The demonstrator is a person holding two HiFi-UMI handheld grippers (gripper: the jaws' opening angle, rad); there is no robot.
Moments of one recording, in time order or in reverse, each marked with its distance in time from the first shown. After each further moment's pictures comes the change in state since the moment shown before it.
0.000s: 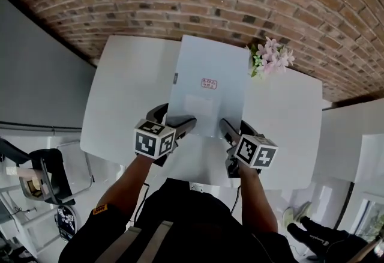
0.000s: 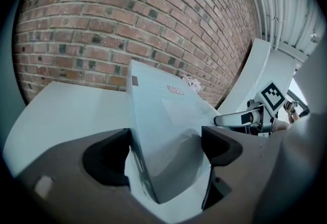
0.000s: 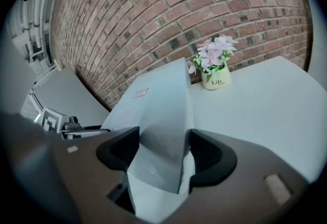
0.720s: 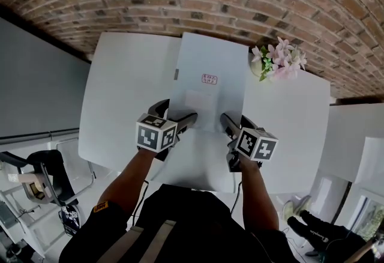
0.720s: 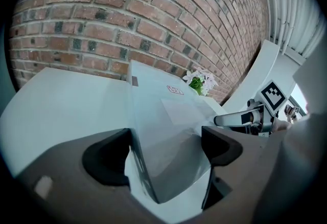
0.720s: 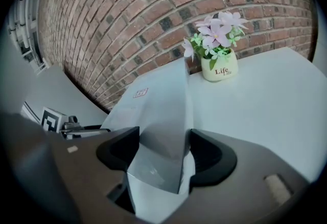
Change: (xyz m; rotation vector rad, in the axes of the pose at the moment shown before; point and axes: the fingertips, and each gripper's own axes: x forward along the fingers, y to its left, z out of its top) left arm 0.059 0.051 -0.007 -0.065 0.081 -0.025; right arm 0.070 -0.024 0.006 0.032 0.090 -0.040
